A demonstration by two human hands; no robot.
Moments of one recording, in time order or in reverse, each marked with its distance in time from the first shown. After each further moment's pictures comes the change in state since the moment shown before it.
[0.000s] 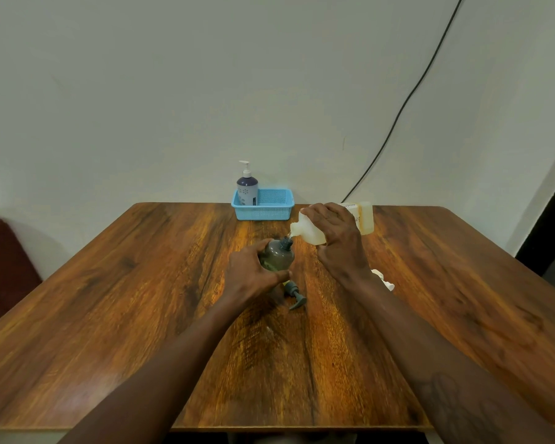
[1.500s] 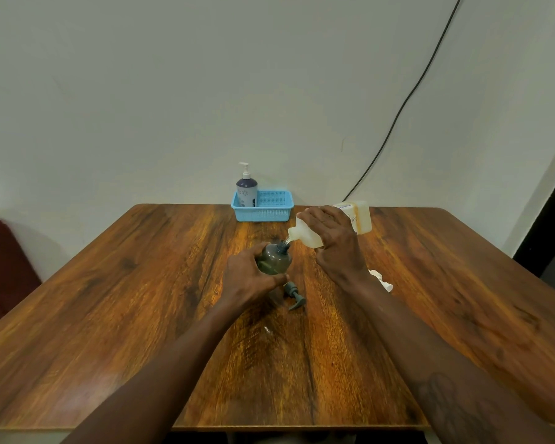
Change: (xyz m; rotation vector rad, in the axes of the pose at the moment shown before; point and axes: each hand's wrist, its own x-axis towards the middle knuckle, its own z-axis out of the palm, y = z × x) left_hand -0.008 0.002 -0.004 -0.016 -0.009 -0.022; right_hand -0.002 -0.002 0.000 -0.016 -0.003 -0.040
